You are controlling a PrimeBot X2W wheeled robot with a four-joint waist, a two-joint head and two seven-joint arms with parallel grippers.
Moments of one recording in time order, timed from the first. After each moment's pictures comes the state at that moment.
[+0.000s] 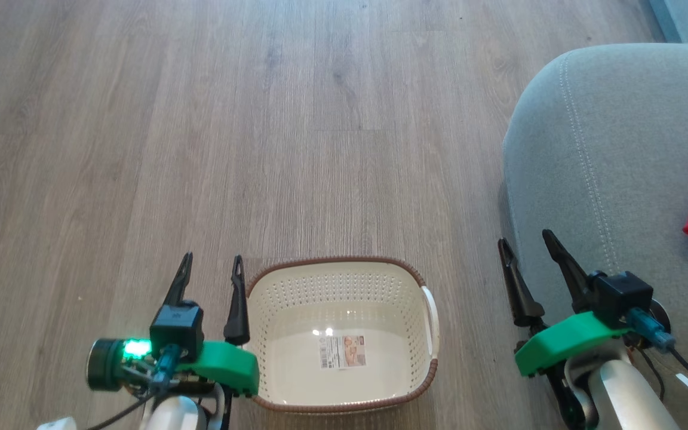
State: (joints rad) left arm -0.06 0.05 -0.26 0.18 -0.09 0.24 -0.26; right arm -0.11 -0.10 0.13 0.29 0.24 0.13 -0.25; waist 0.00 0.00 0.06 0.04
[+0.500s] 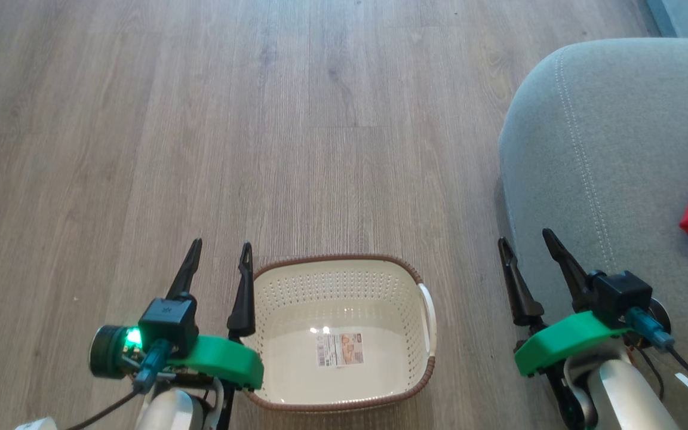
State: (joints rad) left arm -0.06 0.05 -0.26 0.11 -0.15 0.16 -0.26; right arm -0.11 -0.10 0.13 0.29 0.23 0.13 -0.25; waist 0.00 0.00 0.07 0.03
